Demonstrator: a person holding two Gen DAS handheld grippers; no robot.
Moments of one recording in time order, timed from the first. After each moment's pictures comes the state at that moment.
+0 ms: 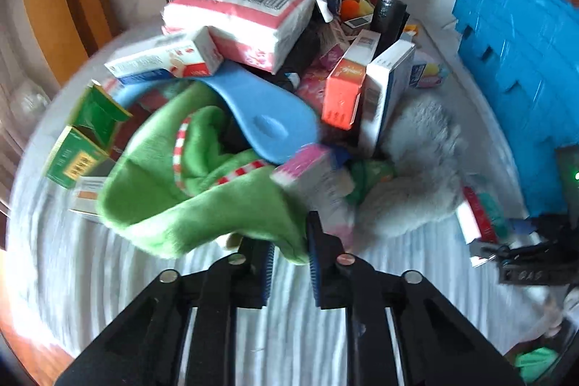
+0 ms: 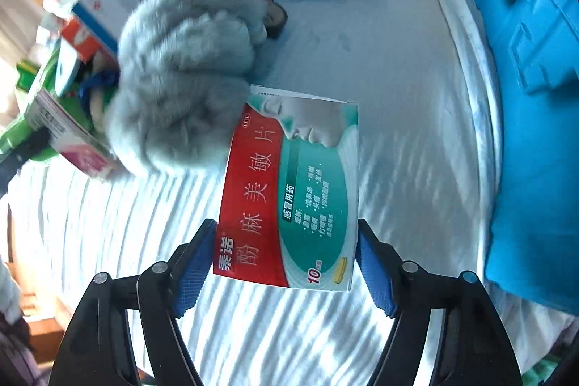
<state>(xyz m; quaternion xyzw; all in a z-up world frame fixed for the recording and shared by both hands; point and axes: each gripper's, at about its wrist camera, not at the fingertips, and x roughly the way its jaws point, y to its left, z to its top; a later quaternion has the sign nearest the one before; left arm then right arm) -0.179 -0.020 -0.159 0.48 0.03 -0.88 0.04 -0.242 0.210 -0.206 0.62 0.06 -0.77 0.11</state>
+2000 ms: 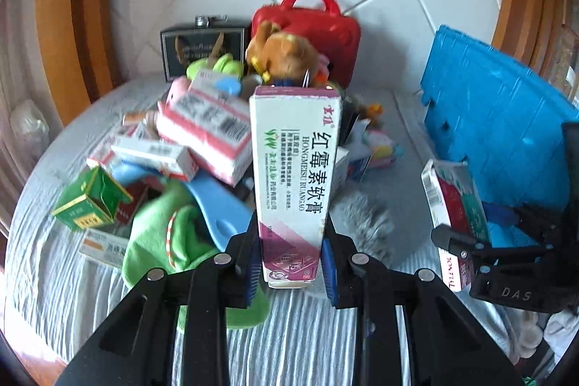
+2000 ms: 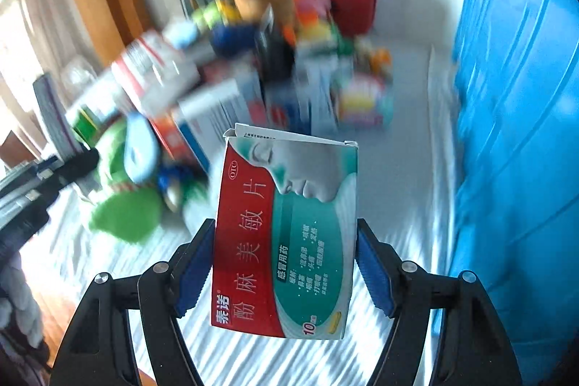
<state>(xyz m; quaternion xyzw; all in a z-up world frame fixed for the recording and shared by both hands) -0.158 0.003 -0.061 0.36 0.08 -0.93 0.02 -0.213 0.206 -0.063 0.43 0.08 -0.88 0.18</state>
